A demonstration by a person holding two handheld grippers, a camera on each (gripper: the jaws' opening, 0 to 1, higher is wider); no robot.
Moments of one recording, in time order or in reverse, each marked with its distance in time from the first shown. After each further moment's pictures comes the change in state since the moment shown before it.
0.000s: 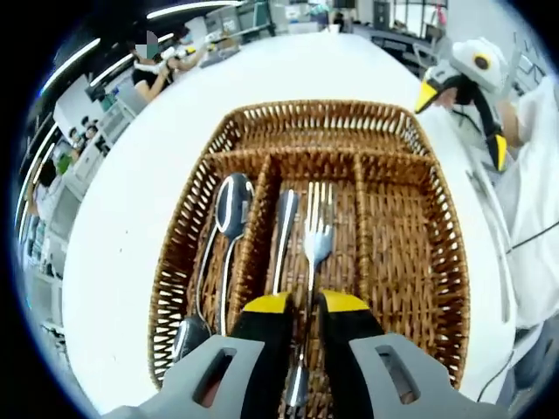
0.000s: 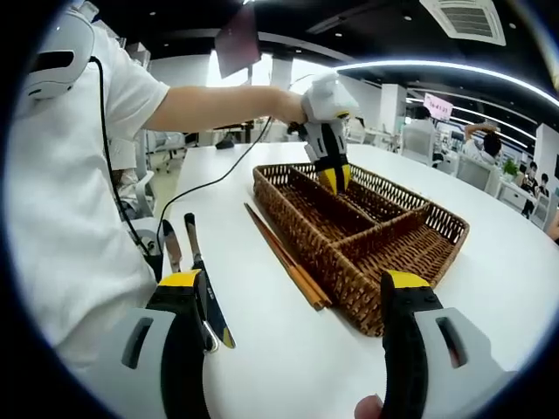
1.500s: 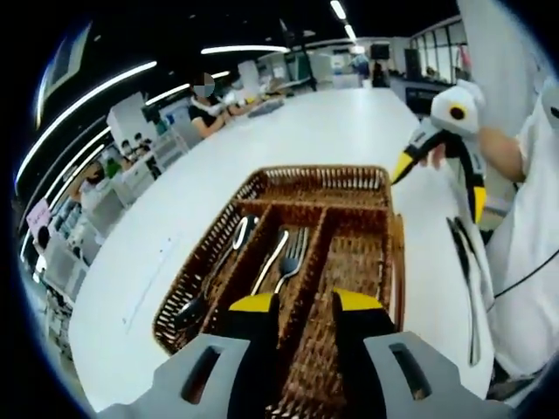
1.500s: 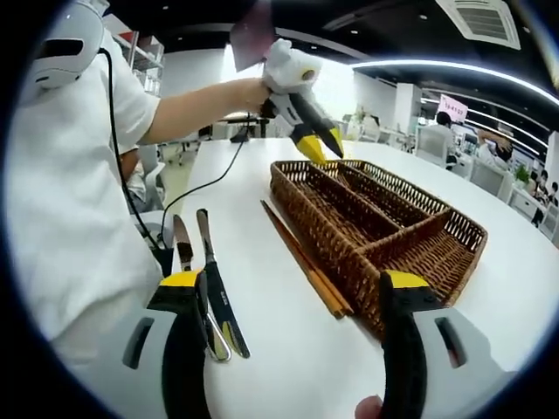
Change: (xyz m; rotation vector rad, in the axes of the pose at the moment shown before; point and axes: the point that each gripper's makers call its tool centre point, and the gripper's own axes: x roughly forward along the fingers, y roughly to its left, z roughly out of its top) left arm -0.064 -0.053 0.010 -0.103 -0.283 0.208; right arm 0.012 0.023 -0.001 -0.040 0.020 0.068
